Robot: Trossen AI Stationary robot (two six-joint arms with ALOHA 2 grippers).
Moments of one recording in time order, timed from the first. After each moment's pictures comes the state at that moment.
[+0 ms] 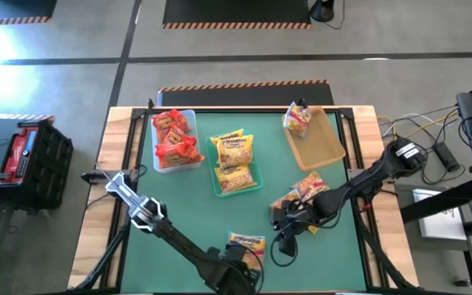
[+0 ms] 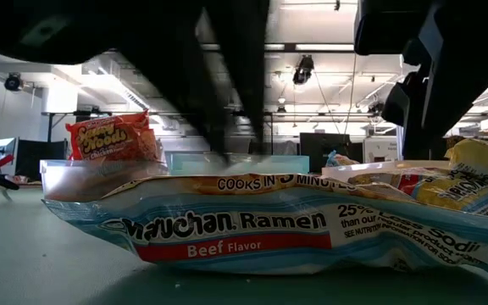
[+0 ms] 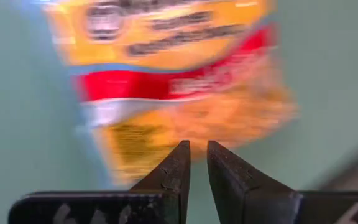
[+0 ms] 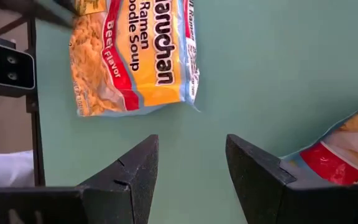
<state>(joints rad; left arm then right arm) -0.65 2.47 2.25 -1.15 -0.33 -1.76 0.48 1.59 0.91 -0.25 0.00 0.73</state>
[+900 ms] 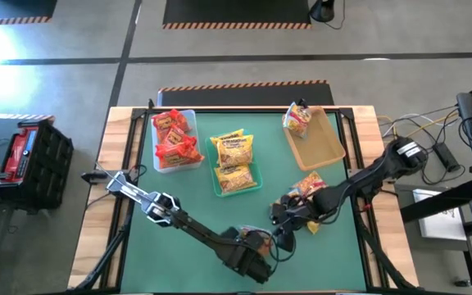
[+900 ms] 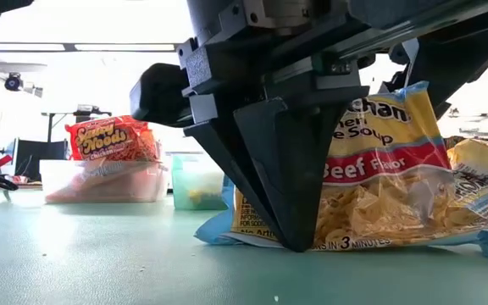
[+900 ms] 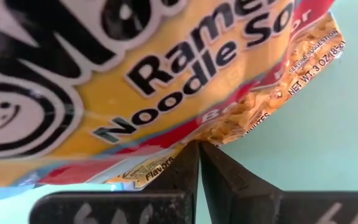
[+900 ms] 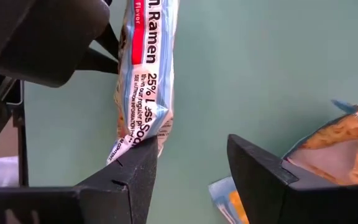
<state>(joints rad) -0.51 2.60 2.33 -1.18 -0.27 -1.22 0.44 1.57 0.91 -0.26 0.04 0.69</state>
